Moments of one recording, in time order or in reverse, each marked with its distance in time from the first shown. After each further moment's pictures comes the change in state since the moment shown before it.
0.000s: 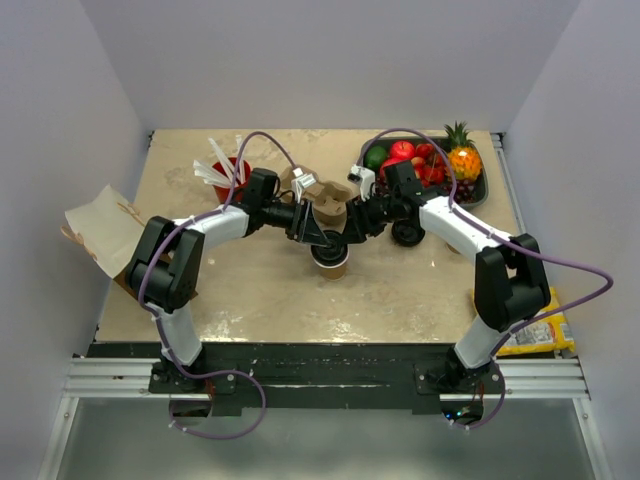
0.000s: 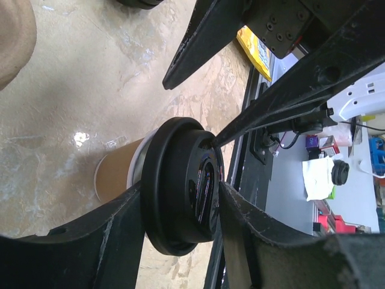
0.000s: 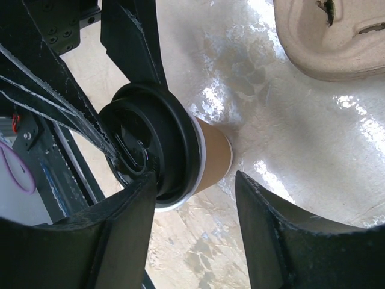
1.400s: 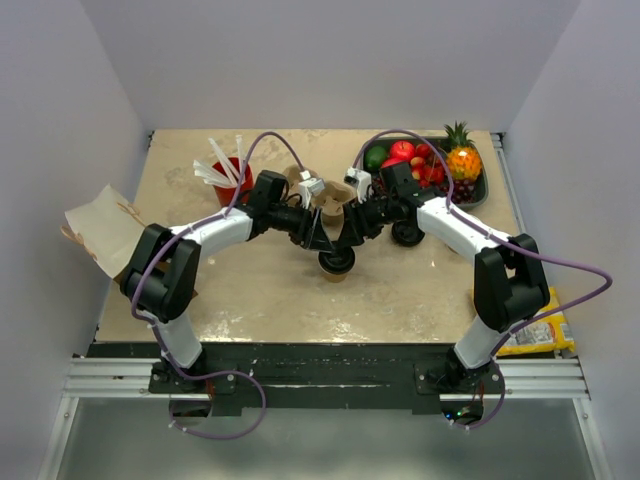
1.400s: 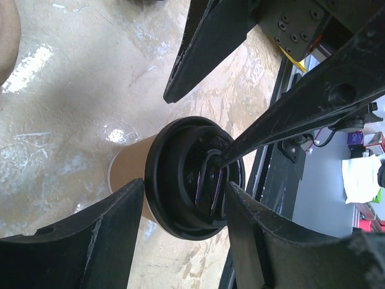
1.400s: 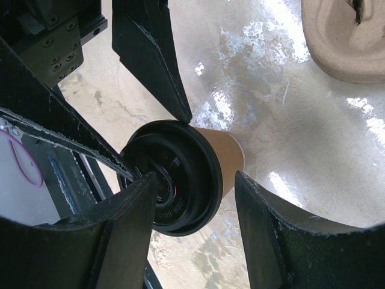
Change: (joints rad) left arm -0.067 -0.066 0.000 -0.097 -0.163 0.106; right arm 0.021 0.000 0.000 -0.007 -0.022 0.001
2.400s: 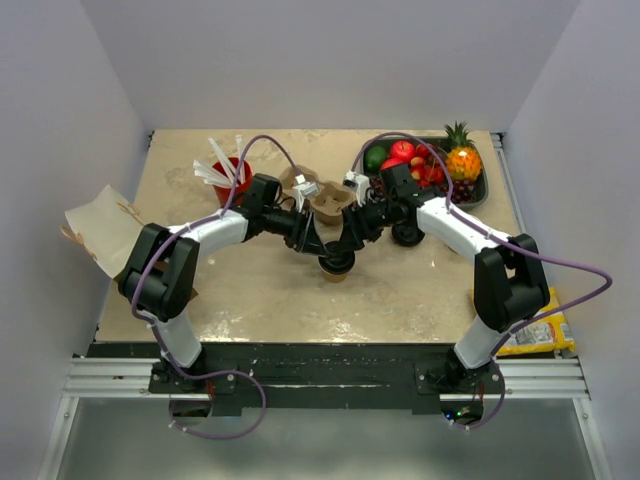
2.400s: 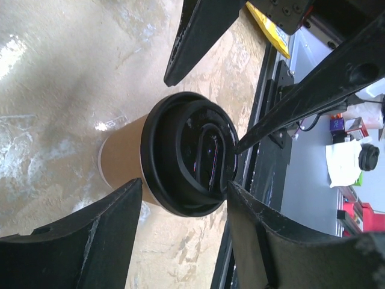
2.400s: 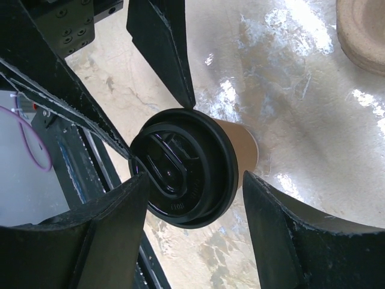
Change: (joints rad) left arm 0.038 0.000 -0.038 -0.005 0.100 0.030; right arm 0.002 0.000 0.000 -0.047 -0.052 -0.042
